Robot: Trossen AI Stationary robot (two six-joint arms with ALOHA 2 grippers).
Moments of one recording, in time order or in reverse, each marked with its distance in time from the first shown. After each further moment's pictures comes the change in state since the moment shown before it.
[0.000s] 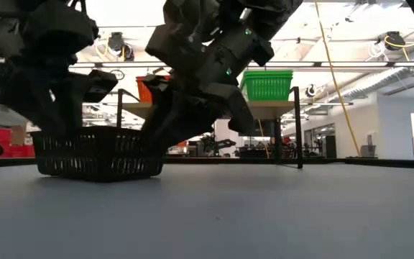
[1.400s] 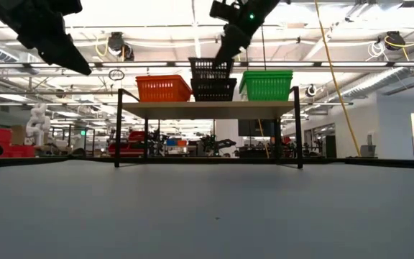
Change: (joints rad) left arm 0.006 -0.552 0.000 -0.368 -0.484 -0.639; right arm -0.397 -0.439 0.154 -0.501 0.377 0.159
